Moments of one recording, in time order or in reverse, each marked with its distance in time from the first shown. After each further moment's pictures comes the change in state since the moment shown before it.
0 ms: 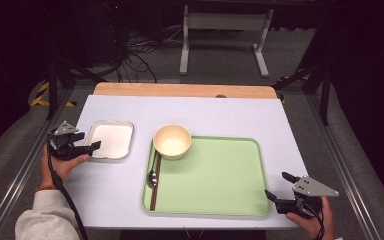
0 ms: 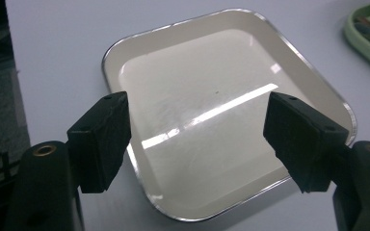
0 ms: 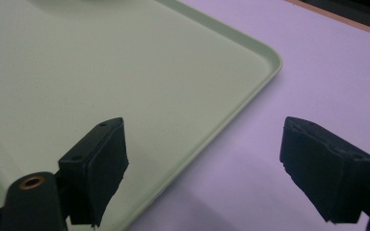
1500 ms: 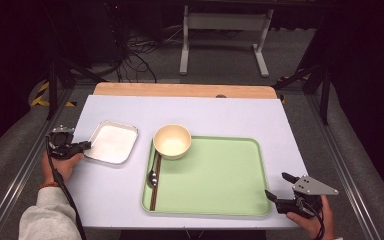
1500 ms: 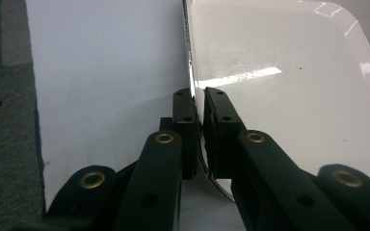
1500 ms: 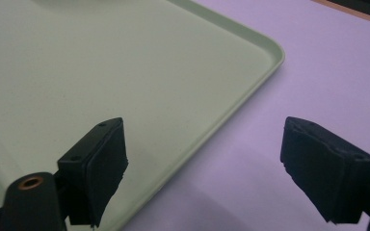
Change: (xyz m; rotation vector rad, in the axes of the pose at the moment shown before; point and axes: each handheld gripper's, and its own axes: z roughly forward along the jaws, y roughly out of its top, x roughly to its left) left arm 0.021 -0.014 0.019 0.091 -0.001 -0.191; right arm -0.002 -0.002 0.002 0.017 0.011 0.017
